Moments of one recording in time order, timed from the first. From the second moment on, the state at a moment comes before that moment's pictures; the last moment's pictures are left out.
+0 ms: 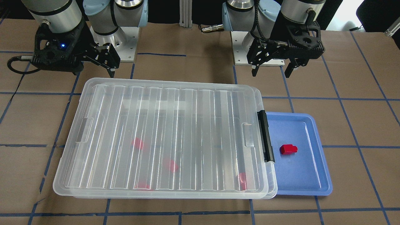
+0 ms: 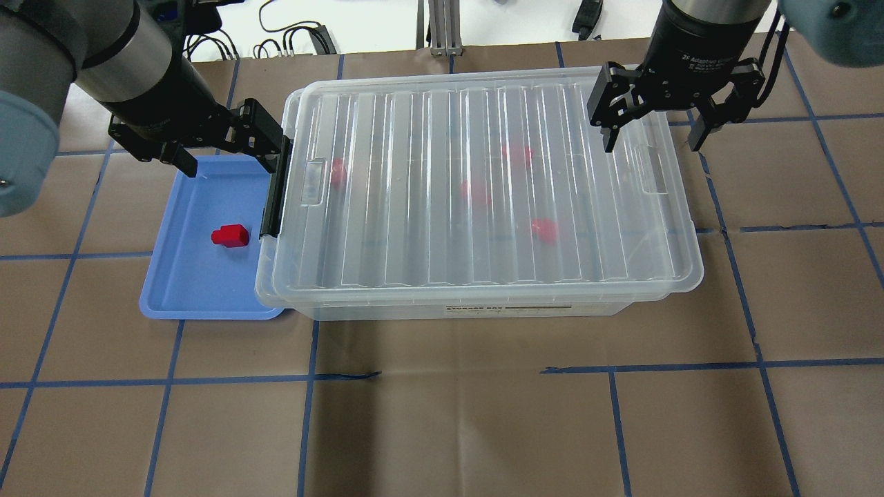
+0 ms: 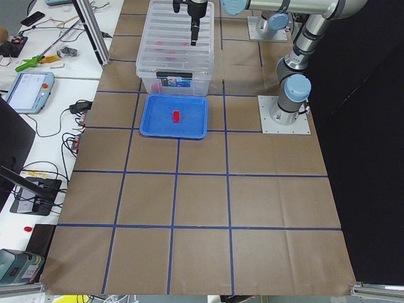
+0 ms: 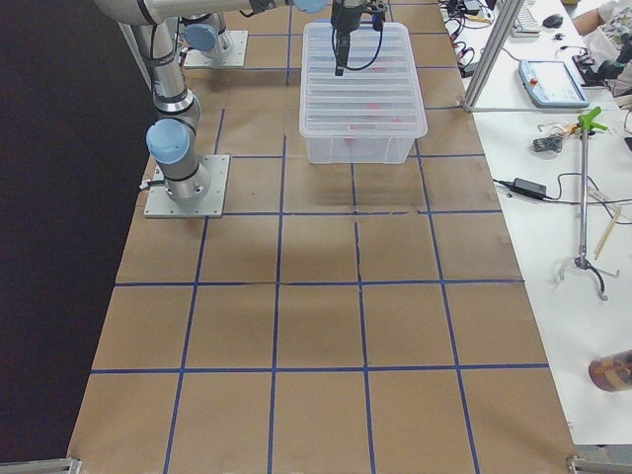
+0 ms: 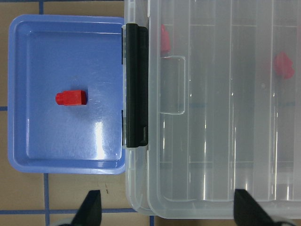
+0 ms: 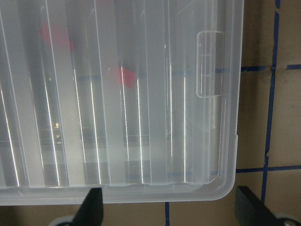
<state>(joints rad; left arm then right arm) -1.57 -1.49 -1.63 -1.49 1.55 0.00 1.60 -1.51 1.43 -1.42 -1.58 0.08</state>
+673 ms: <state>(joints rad) -1.57 -1.49 -1.63 -1.49 1.55 0.00 1.60 -1.52 1.43 -1.42 -1.59 0.08</state>
